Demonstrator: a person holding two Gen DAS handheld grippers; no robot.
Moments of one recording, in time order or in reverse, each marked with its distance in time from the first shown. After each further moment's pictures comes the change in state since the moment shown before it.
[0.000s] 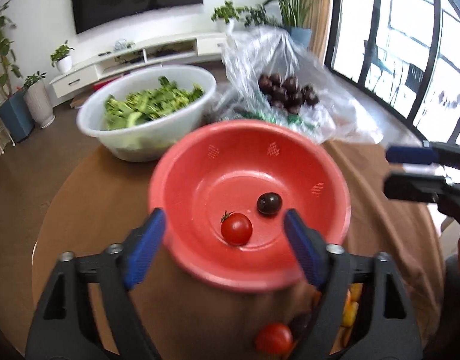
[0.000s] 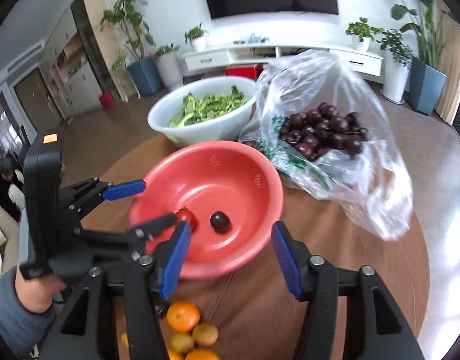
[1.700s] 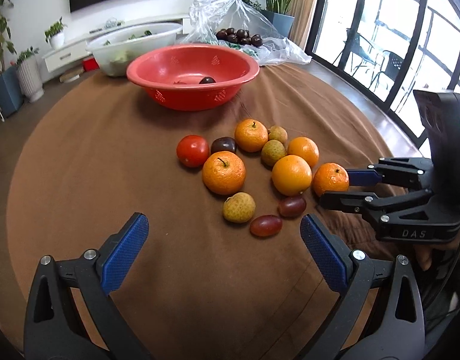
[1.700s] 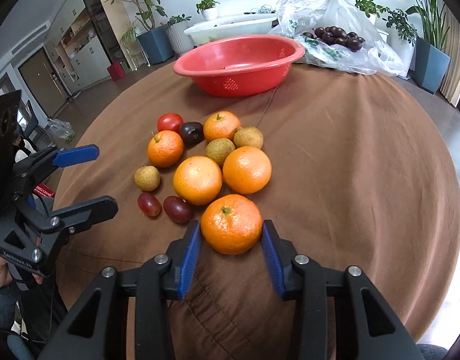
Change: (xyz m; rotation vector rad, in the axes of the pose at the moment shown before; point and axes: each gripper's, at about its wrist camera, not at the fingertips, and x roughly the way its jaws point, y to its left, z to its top) left arm -0.082 -0.063 -0.156 -0.033 0.119 -0.111; right arm -0.011 0.035 -0.166 -0.036 0.131 0.019
